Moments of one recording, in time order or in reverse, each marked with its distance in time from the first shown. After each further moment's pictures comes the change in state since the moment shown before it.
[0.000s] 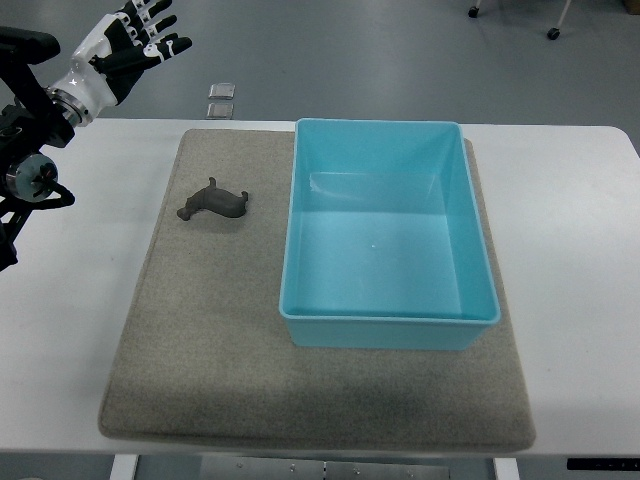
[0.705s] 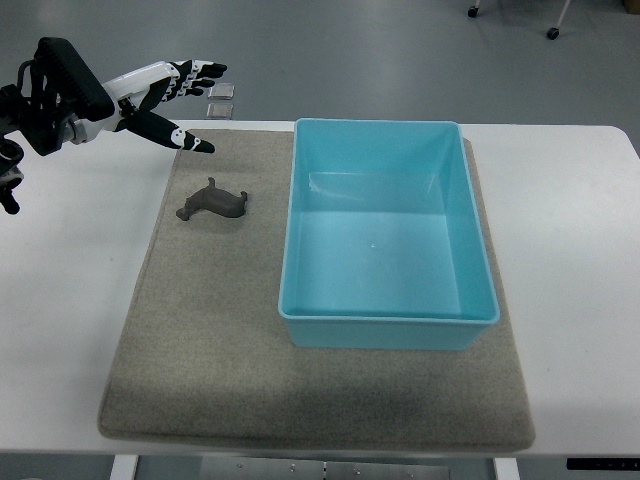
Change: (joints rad) left arm -0.007 0.178 0.136 -0.258 0.621 -0.003 -0.001; right arm 0.000 0.000 0.000 0.000 0.000 0.000 0.000
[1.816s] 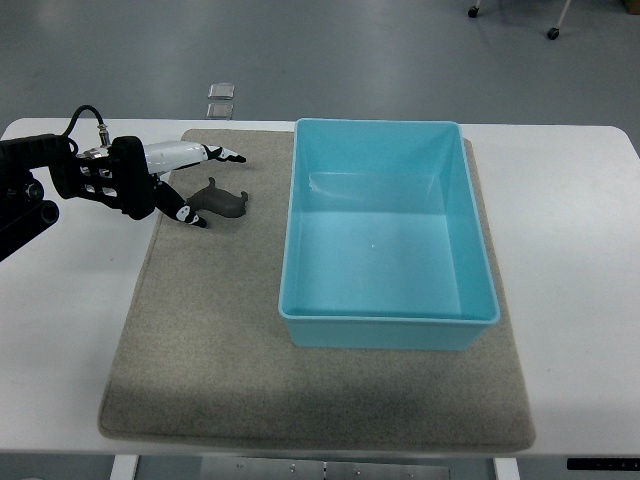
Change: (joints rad) left arm 0.011 -0.011 0.210 -0.032 0.396 0.224 -0.074; right arm 0.000 0.000 0.000 0.000 0.000 0.000 0.000
